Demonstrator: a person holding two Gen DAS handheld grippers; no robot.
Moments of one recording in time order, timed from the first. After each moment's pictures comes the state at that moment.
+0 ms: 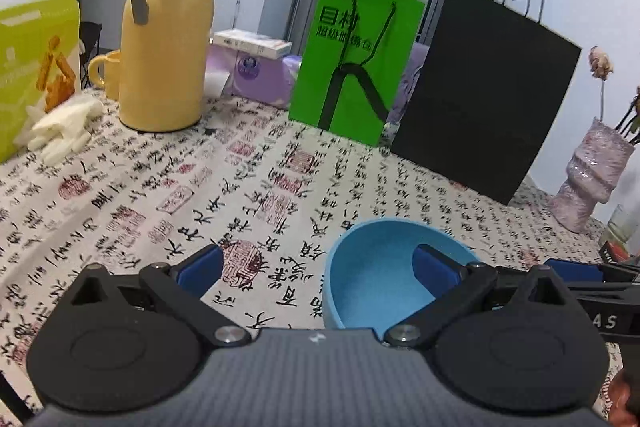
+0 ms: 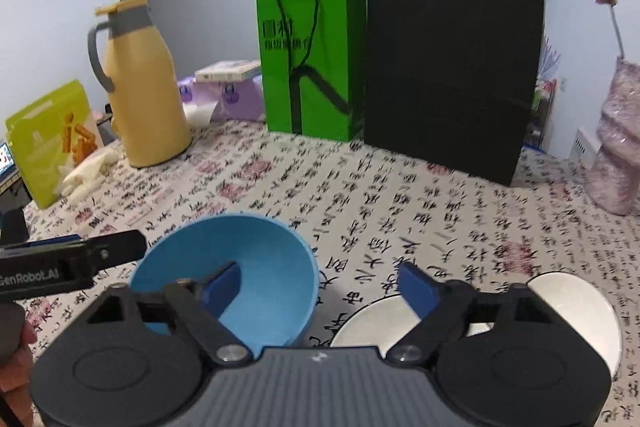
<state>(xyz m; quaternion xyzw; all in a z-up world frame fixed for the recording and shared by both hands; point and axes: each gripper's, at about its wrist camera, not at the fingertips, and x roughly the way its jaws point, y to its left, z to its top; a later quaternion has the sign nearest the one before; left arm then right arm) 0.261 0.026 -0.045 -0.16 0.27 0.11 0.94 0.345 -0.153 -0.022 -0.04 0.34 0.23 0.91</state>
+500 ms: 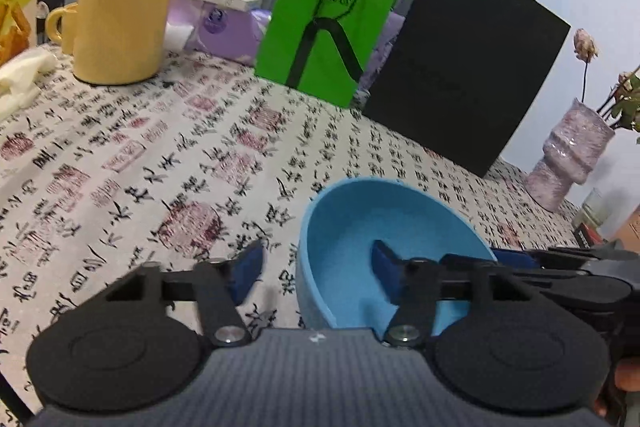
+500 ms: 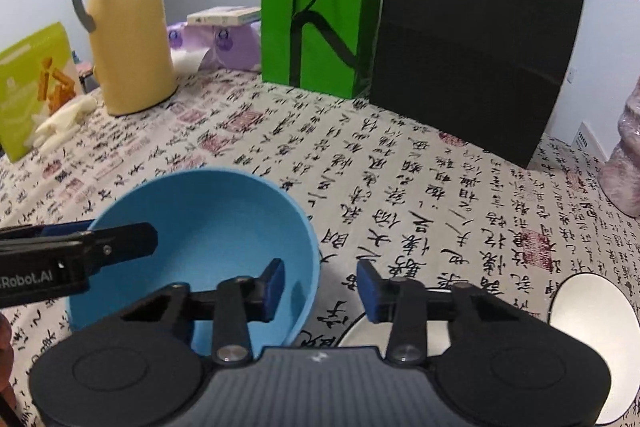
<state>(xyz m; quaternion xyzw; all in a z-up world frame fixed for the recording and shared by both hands) 0.281 0.029 -0.077 -0.19 0.30 0.03 0.93 0.367 -0.127 -0.054 -0.10 0.38 0.22 0.89</state>
